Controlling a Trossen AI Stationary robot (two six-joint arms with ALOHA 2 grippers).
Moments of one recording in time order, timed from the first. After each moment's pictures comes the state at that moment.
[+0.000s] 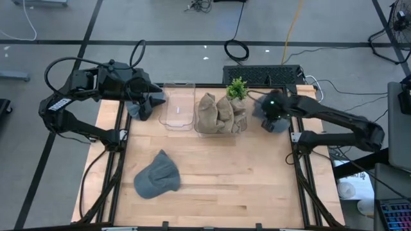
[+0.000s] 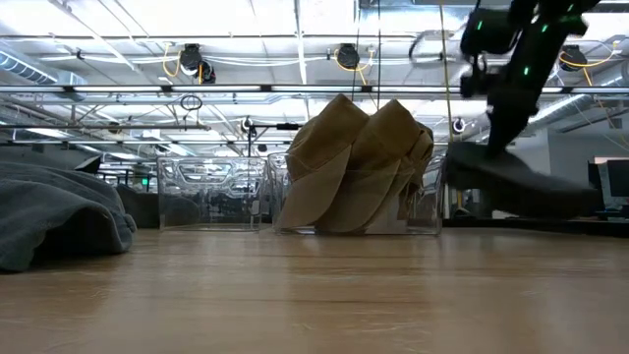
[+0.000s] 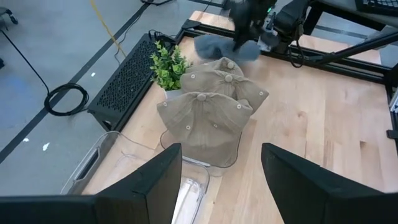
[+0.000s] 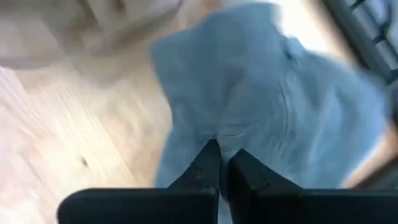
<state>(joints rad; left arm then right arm) 0.18 1.21 1.78 -1.18 -0.11 -0.13 -0.54 0.99 0.76 -0.88 0.10 -0.03</state>
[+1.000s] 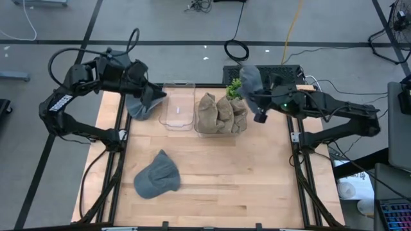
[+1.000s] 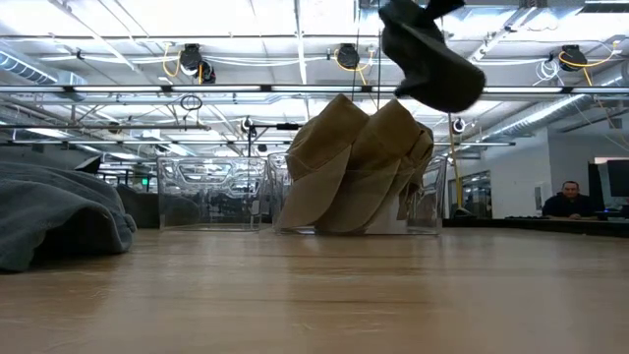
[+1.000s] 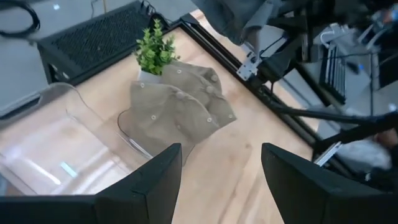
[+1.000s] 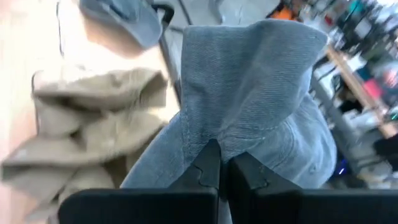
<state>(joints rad) 0.36 1.21 1.78 -1.15 0.13 -0.52 -0.08 1.10 1.31 -0.79 0.57 -0.27</state>
